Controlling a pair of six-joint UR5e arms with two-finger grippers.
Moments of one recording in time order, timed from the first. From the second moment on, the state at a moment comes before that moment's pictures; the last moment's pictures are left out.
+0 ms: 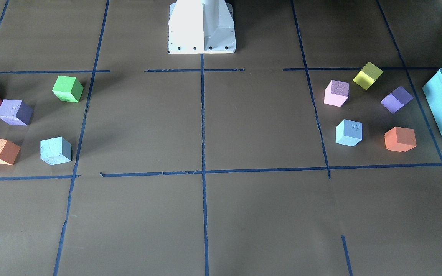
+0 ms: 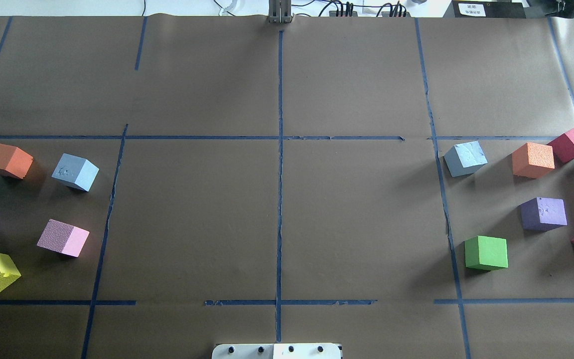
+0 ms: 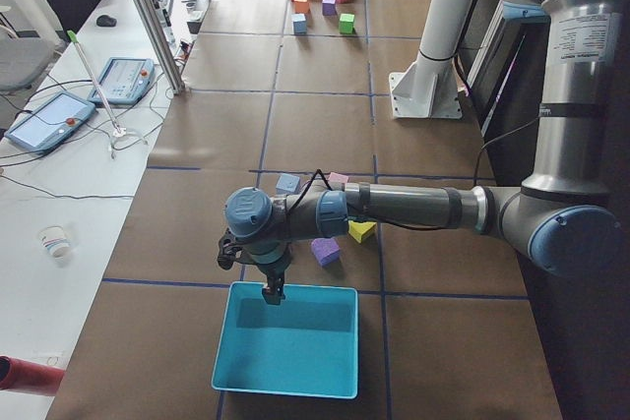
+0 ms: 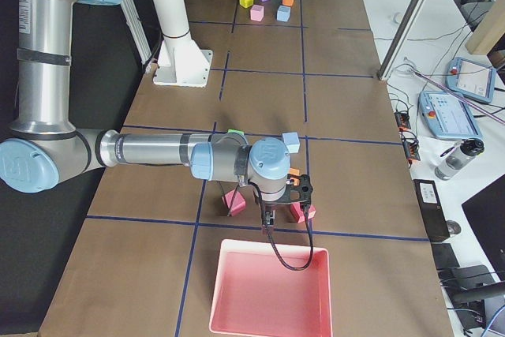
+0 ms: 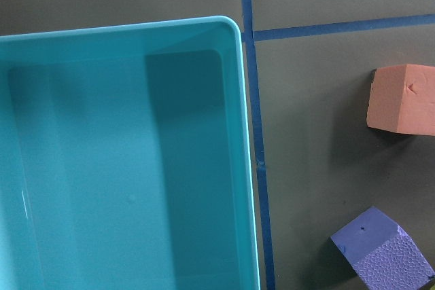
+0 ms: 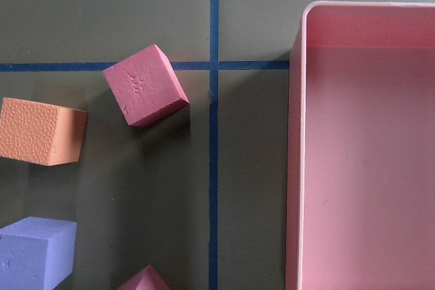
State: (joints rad) left arm -1.57 -1.57 -1.61 -1.39 -2.37 0.21; right arm 1.64 -1.69 1.75 -1.64 2.37 -0.06
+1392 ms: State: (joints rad) left arm -1.57 -1.57 -1.62 -1.39 -2.37 0.20; right arm 1.64 -1.67 1.76 -1.64 2.39 -0.06
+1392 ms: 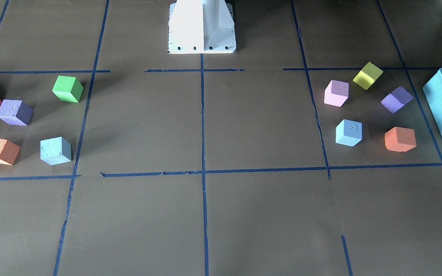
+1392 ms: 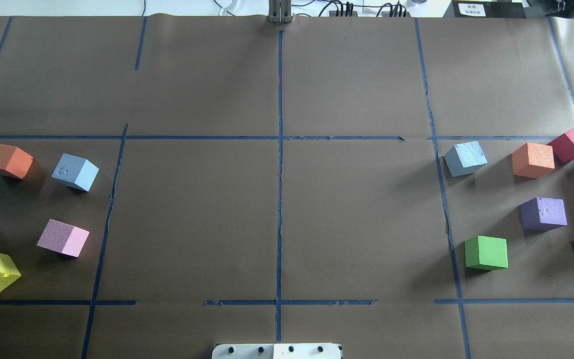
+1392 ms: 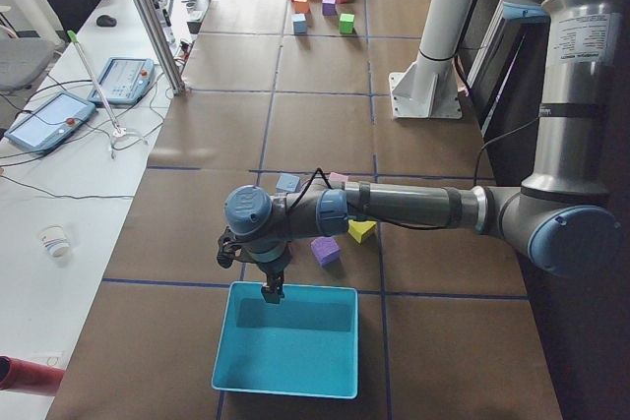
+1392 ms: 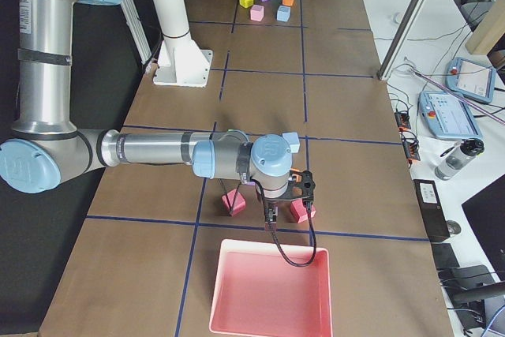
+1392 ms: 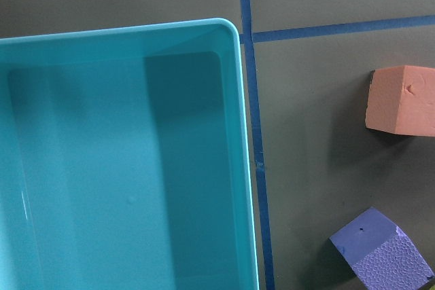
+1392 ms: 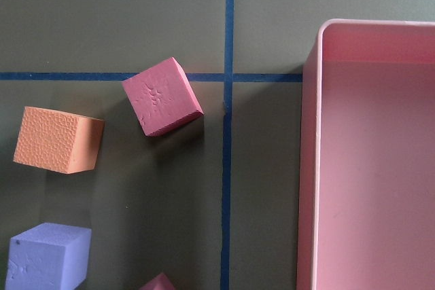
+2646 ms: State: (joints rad) left arm -1.57 -1.57 -1.64 -1.39 -2.40 0.20; right arm 1.16 -1.48 1.80 -1.34 2.31 0.55
